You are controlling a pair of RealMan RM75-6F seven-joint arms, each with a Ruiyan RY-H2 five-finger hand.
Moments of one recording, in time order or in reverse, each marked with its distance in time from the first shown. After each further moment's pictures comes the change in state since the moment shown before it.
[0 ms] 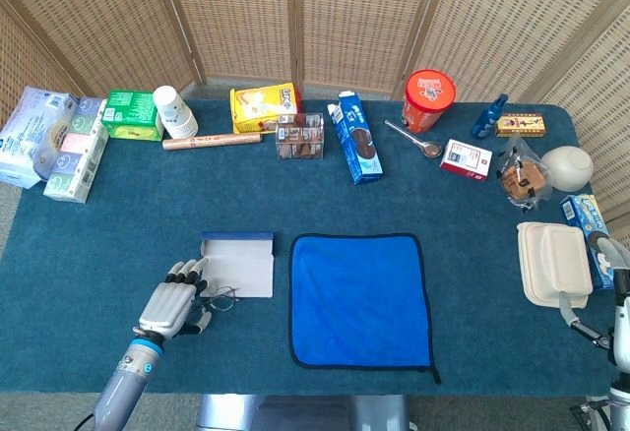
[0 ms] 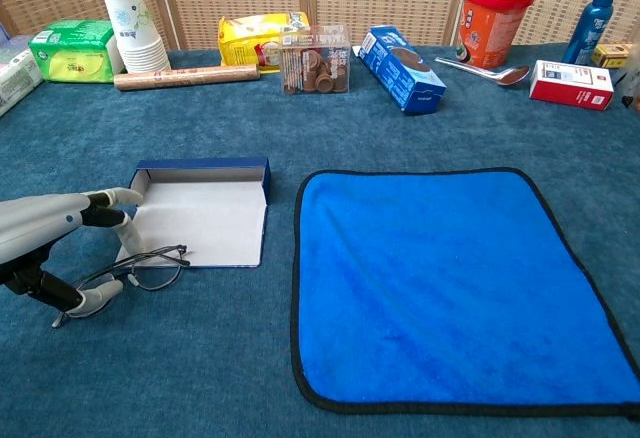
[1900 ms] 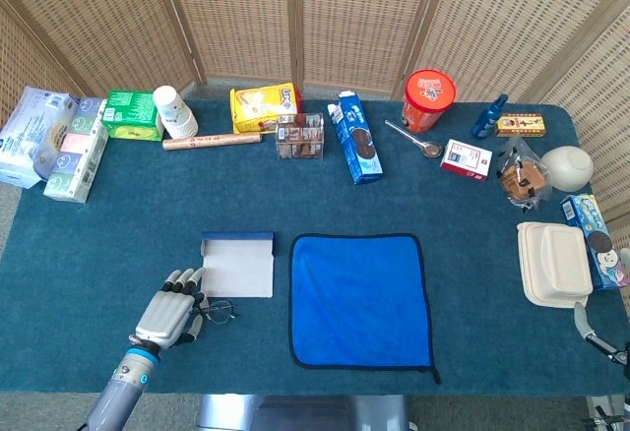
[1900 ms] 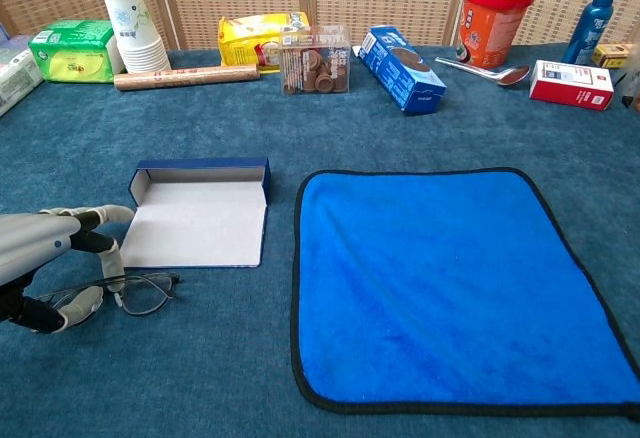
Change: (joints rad) left arm -0.027 0.014 0.102 -0.007 0.014 0.067 0.049; right arm -0.049 0.005 -0.006 0.014 -0.022 0.049 0.108
